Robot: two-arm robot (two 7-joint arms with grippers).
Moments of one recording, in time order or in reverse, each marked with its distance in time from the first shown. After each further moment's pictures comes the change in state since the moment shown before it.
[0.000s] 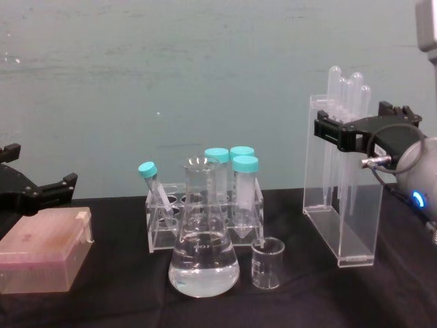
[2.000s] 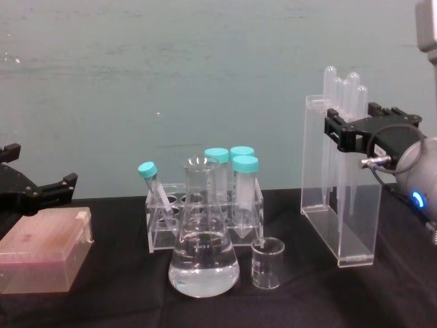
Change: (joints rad) left arm 0.000 0.000 0.000 0.000 0.000 0.000 0.000; right arm -0.001 -0.001 0.000 -0.001 0.000 0.001 -0.001
